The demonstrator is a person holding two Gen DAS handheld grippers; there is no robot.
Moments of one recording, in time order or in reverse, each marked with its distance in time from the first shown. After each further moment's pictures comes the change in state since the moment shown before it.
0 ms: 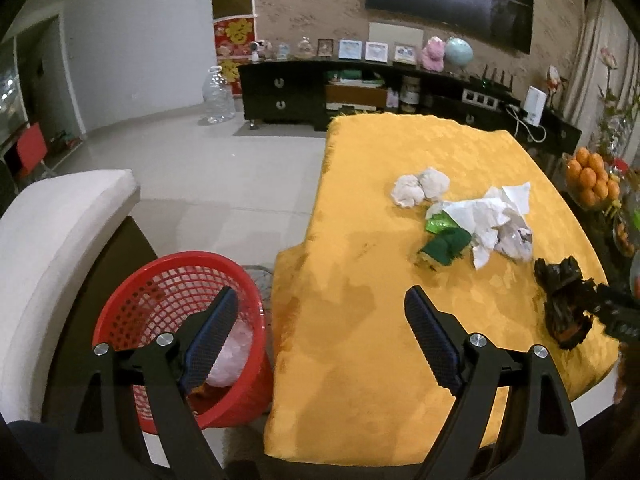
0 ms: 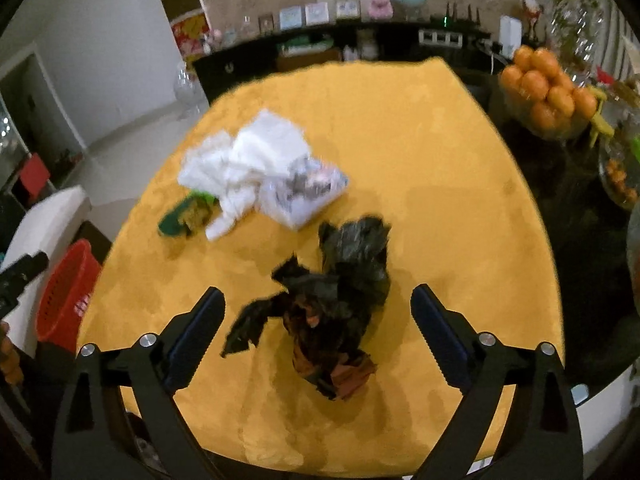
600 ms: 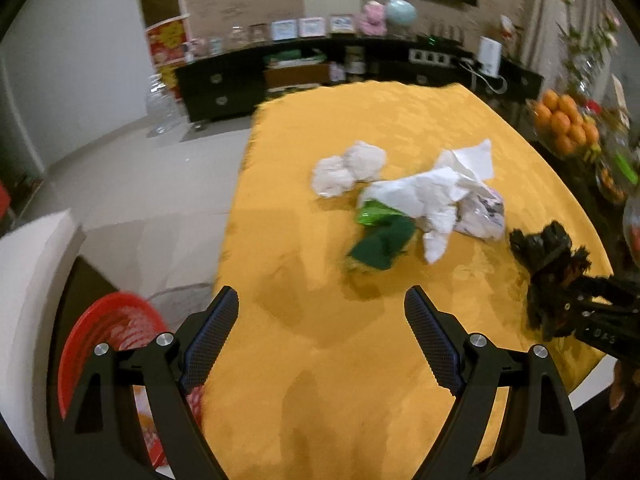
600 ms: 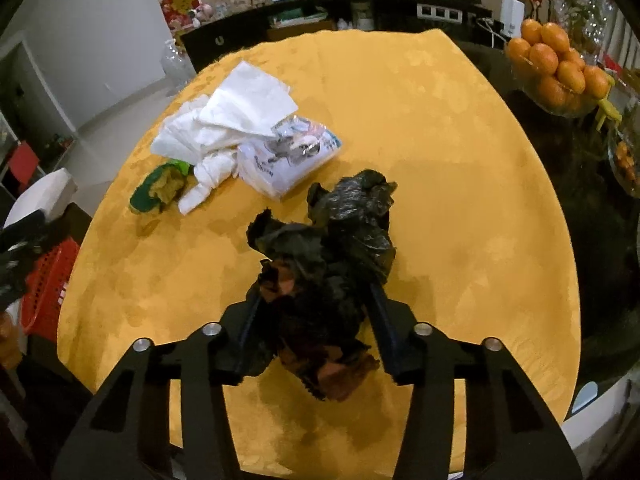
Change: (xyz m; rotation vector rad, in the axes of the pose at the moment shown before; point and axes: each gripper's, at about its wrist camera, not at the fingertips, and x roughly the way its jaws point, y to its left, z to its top) left arm 0.055 -0.077 0.019 0.209 0.073 -0.105; right arm 0.020 -0.006 -0.004 -0.003 0.065 -0.029
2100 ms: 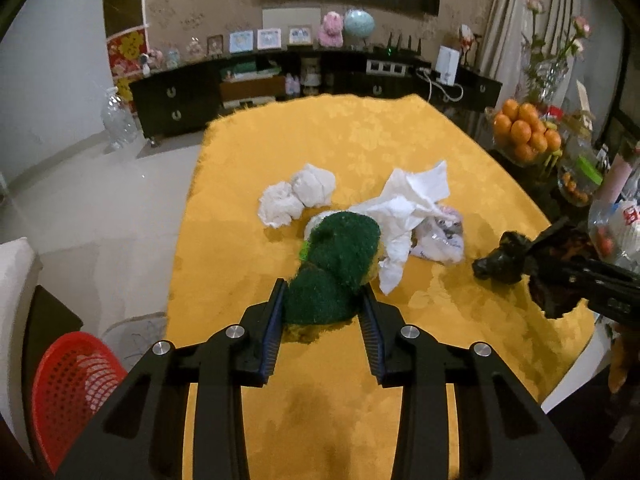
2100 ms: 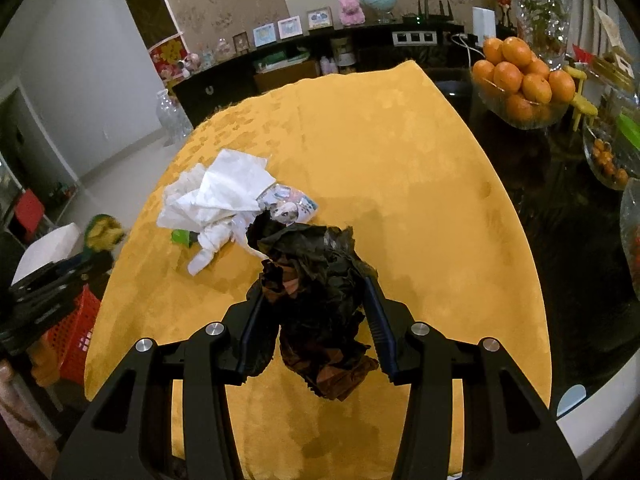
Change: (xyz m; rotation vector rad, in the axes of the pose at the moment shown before) left arm -0.002 -0.005 0.016 0.017 -0.061 -0.149; right arm -0.037 -0.021 0.015 0.104 -0.135 0.028
